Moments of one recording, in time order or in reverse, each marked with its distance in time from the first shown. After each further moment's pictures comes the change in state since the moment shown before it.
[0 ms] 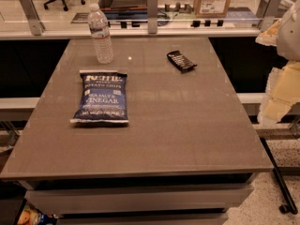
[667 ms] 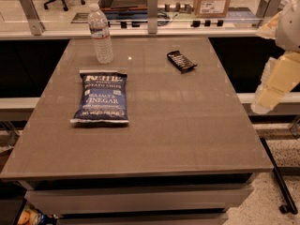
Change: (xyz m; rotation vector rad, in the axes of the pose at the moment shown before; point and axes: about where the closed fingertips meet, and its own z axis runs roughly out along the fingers) arm -0.004 -0.020 0.002 0.021 -0.052 0.048
